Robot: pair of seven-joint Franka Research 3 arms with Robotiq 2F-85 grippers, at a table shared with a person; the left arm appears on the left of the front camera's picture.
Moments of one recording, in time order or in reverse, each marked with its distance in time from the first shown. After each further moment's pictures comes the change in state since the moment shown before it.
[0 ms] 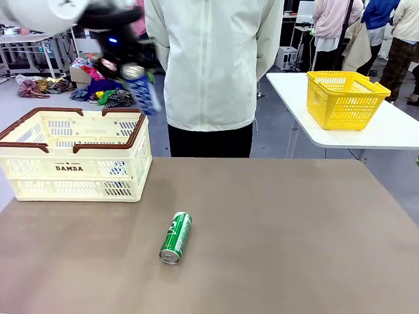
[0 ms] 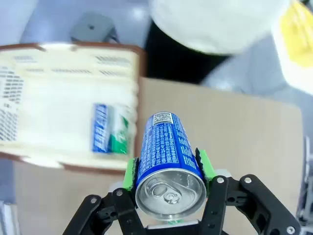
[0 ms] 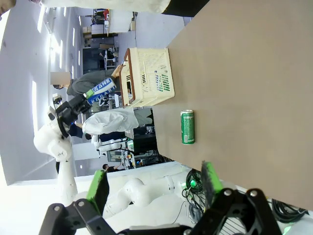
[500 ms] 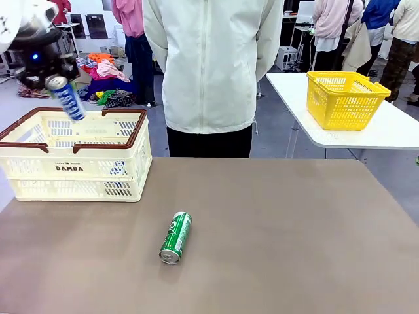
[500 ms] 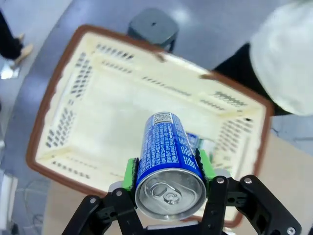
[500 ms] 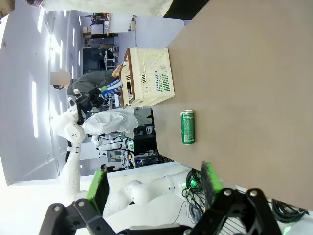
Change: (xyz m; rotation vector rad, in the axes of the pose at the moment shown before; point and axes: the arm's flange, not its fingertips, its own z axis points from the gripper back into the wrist) left arm 0.055 0.183 -0.066 0.158 0.014 0.227; right arm 0.000 0.000 0.000 0.000 0.000 0.000
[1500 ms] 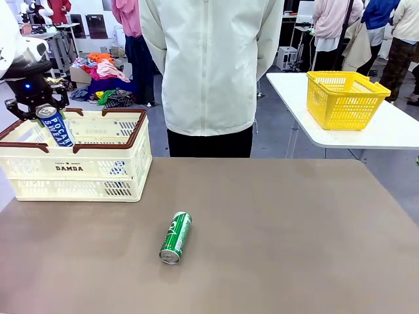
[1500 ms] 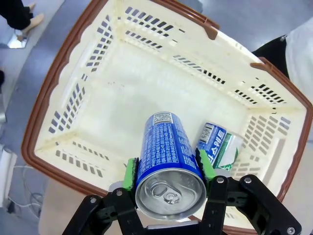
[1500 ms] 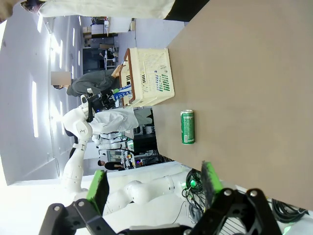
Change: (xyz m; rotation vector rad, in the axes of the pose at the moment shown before) left arm -0.010 0.030 -0.048 0.059 0.092 0.067; right arm 0.000 0.000 0.000 0.000 0.000 0.000
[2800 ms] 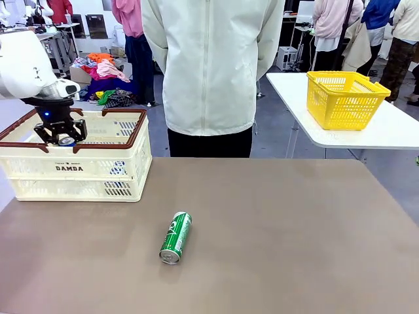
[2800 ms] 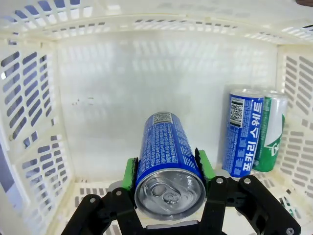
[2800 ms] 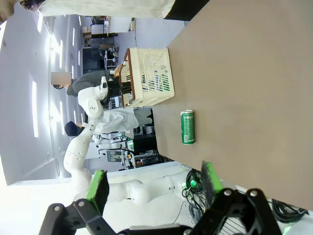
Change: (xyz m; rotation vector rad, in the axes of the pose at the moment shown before) left arm 0.032 -0.015 -0.130 0.000 0.320 -0.470; right arm 0.000 0.000 0.000 0.000 0.000 0.000
